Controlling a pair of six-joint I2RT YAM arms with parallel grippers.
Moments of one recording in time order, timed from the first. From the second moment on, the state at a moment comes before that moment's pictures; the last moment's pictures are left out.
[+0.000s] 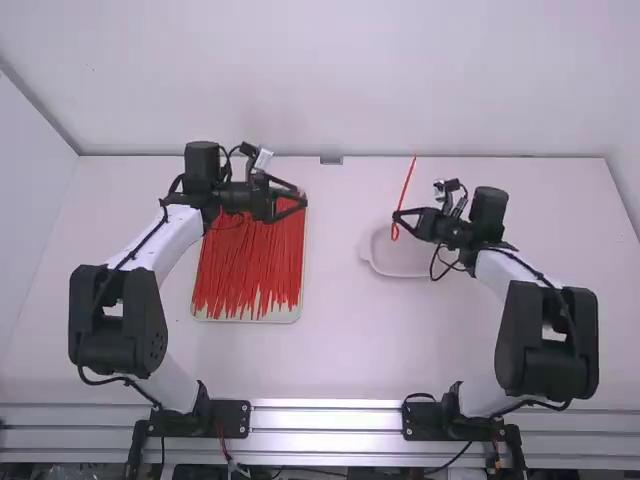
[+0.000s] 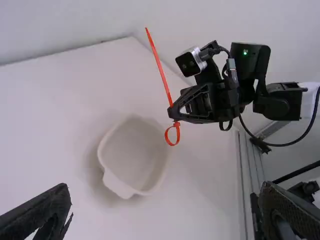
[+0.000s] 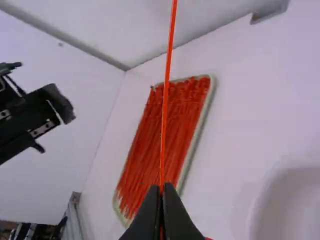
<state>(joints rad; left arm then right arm) -0.03 1.70 1.19 -0.16 1.23 0.01 -0.09 1.65 0.82 0.18 -1.06 0.41</state>
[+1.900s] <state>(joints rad) 0.01 1.51 1.30 -0.74 0.92 0.11 -0.02 1.19 0.81 -0.54 -0.50 0.24</state>
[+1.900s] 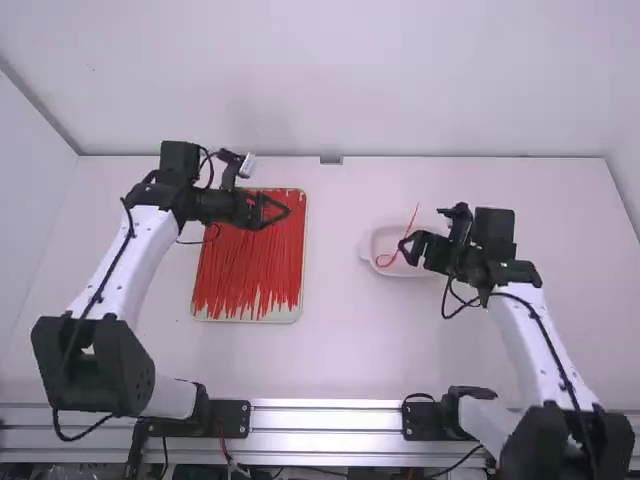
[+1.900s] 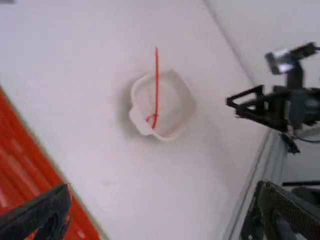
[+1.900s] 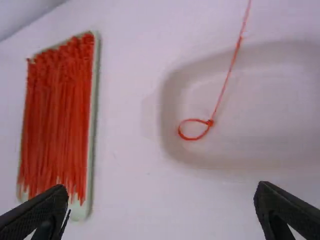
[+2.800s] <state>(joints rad) 0.01 1.20 1.00 -0.43 0.55 0.00 0.00 0.73 0.46 -0.20 -0.19 0.02</state>
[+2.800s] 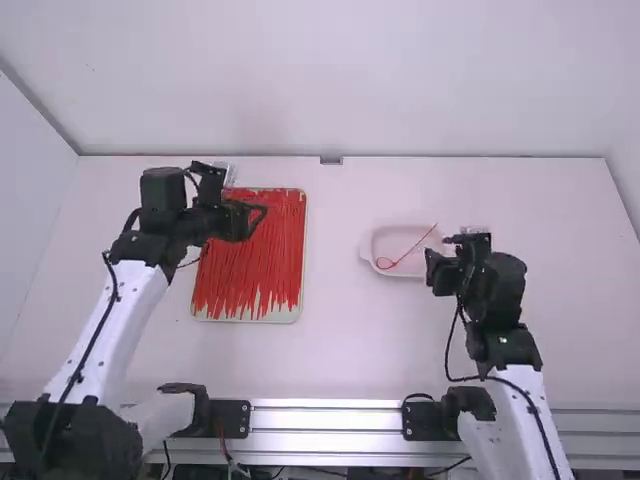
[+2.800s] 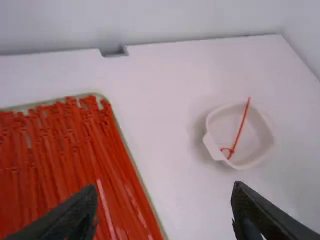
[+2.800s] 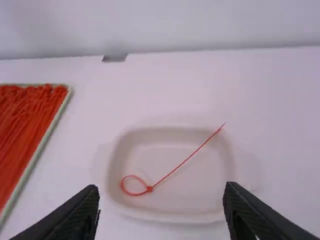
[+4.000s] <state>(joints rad) 0.01 0.41 0.23 -0.11 0.01 0.00 0.00 0.08 0.01 -0.10 -0.02 0.00</state>
